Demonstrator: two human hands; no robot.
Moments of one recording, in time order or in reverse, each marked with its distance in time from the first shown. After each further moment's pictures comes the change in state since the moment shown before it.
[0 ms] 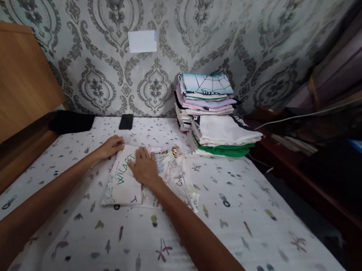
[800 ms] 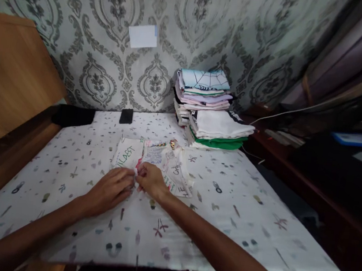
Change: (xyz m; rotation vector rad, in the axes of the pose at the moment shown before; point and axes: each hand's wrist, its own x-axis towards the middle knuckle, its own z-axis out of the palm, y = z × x) left_hand -0.162 0.151 0.019 0.250 -0.058 0.408; right_hand -0.090 -0.011 -0.035 1.004 -0.145 0.347
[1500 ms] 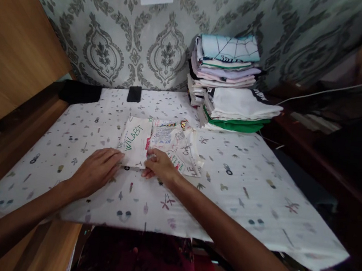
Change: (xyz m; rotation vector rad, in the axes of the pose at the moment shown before) left_hand -0.045 -0.005 -0.022 0.238 0.012 -0.183; right_hand -0.023 -0.003 0.006 0.319 -0.124 0.208
